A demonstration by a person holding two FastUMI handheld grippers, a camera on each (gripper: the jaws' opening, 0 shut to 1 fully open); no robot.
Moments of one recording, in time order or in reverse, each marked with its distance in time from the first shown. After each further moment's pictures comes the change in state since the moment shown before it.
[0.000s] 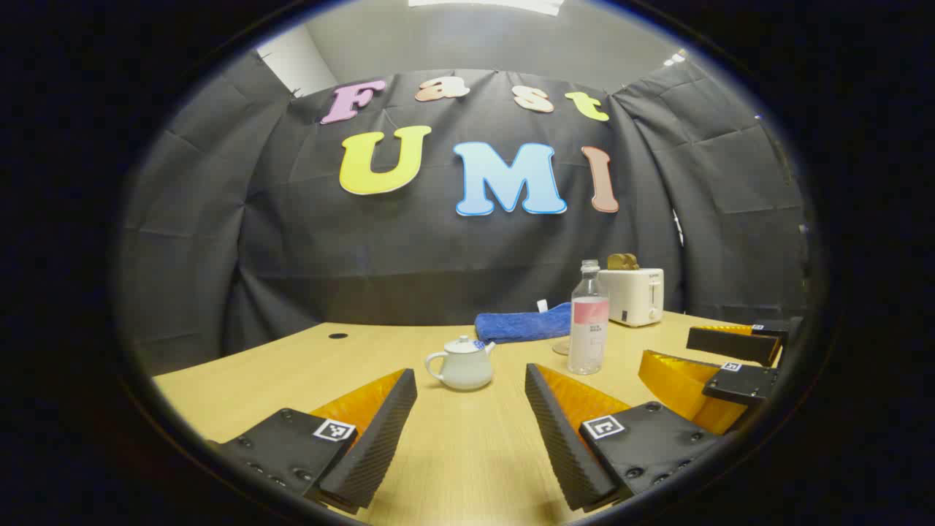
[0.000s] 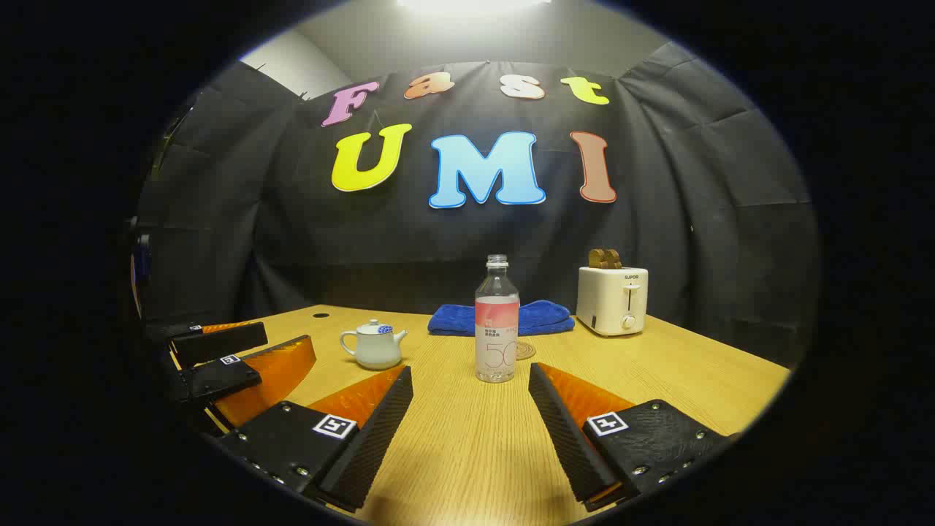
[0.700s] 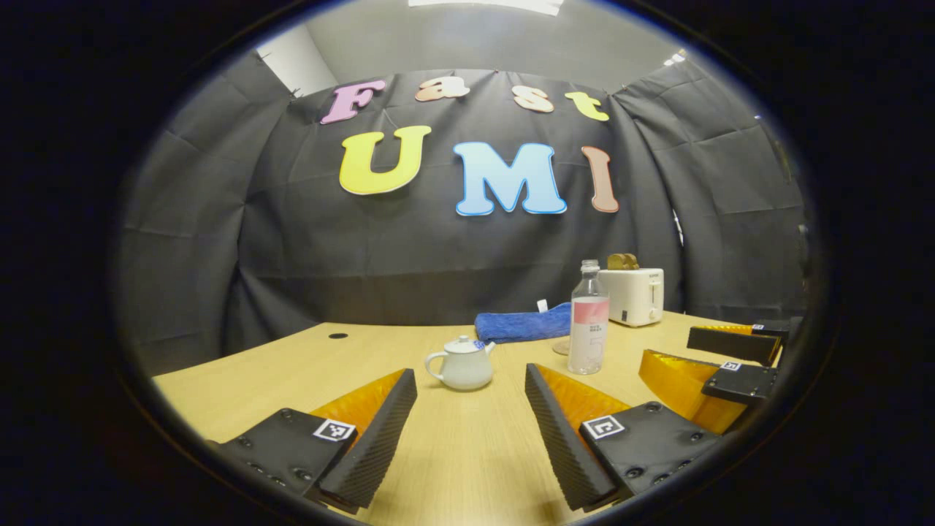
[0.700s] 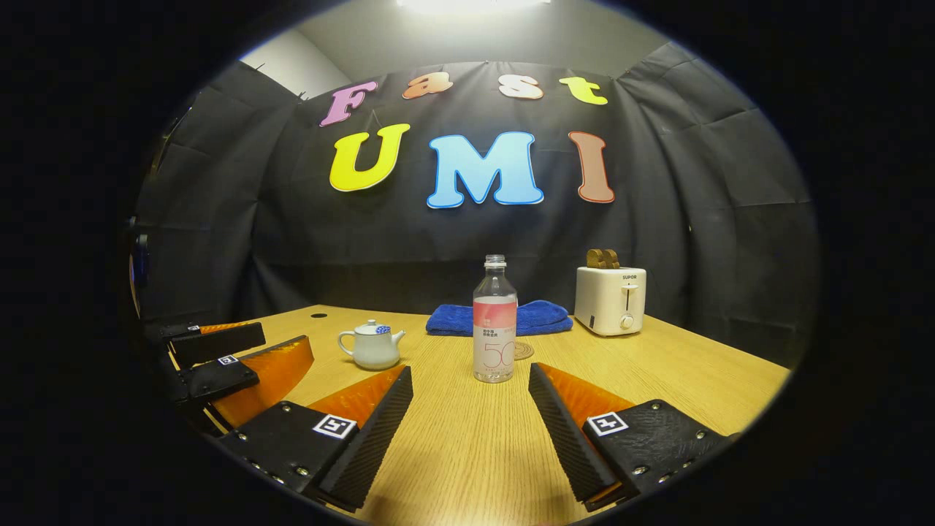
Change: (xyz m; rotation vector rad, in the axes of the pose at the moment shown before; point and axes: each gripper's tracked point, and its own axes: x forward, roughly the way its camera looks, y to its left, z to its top) left arm -0.001 0.000 0.001 0.000 0.001 0.001; right arm 0.001 -0.001 -0.001 0.000 -0.001 -0.009
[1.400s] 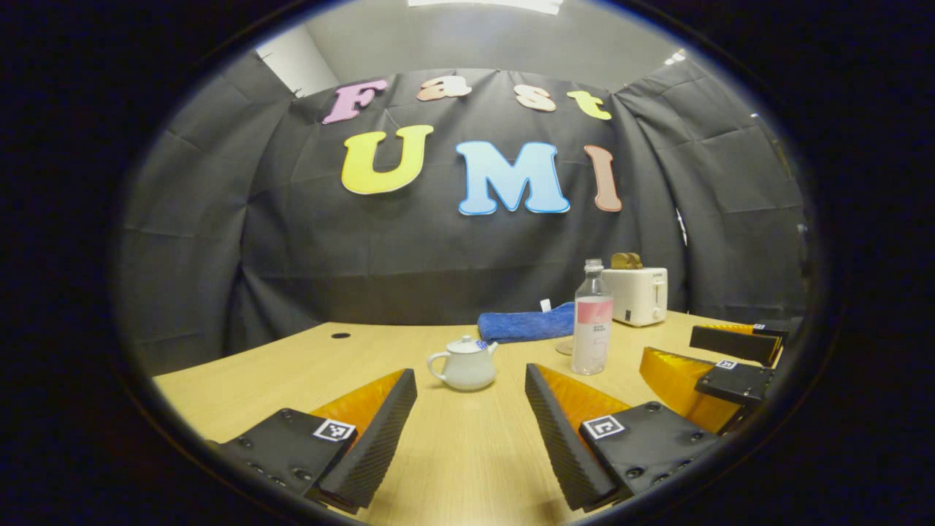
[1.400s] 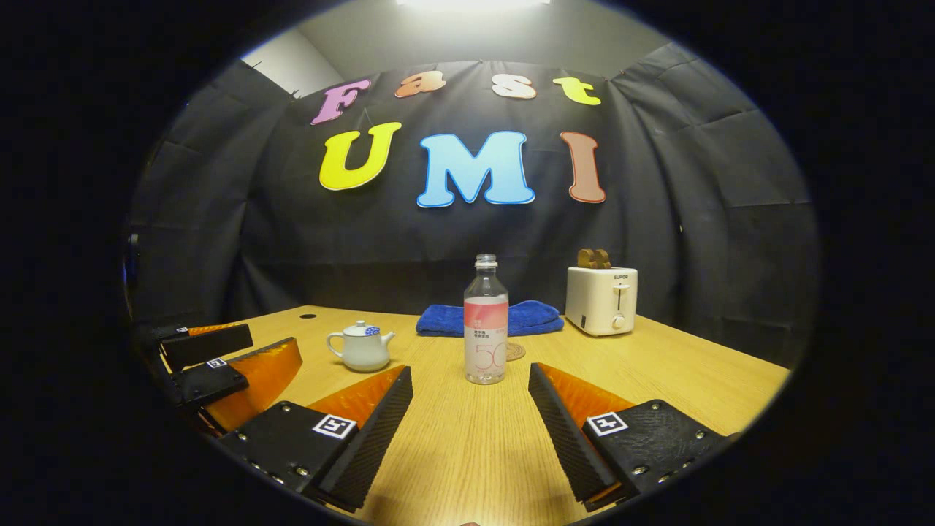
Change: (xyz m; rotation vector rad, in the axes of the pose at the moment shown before) left arm 0.006 0.000 0.000 0.000 -0.003 0.010; right arm 0.011 0.001 0.000 0.000 0.007 -0.018
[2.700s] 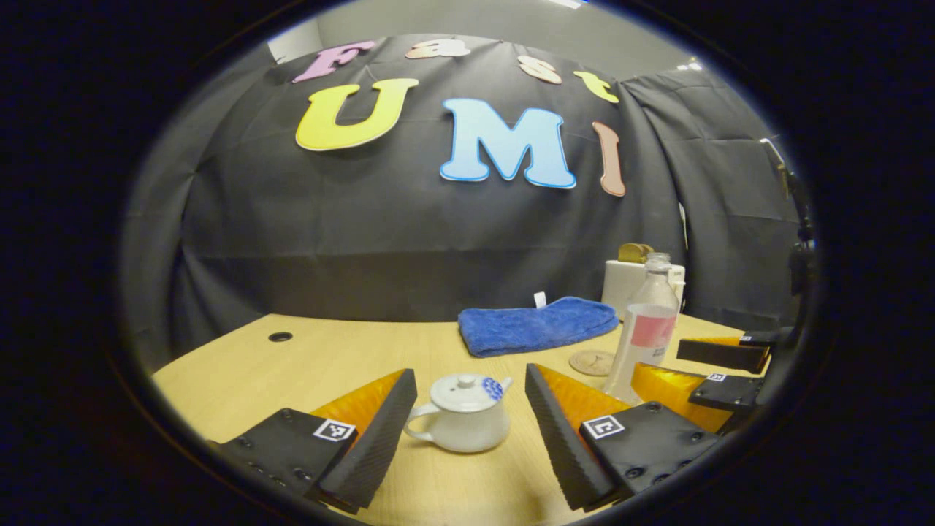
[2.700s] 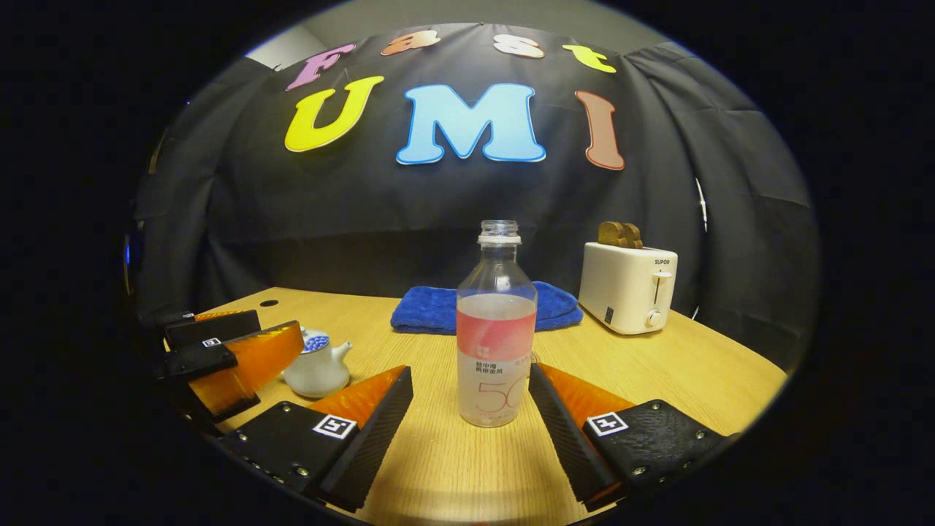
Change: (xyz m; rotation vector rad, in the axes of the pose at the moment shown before) left arm 0.175 0.011 -0.007 -0.043 0.100 -0.168; right arm 0.136 -0.016 -0.007 -0.011 0.147 -0.090
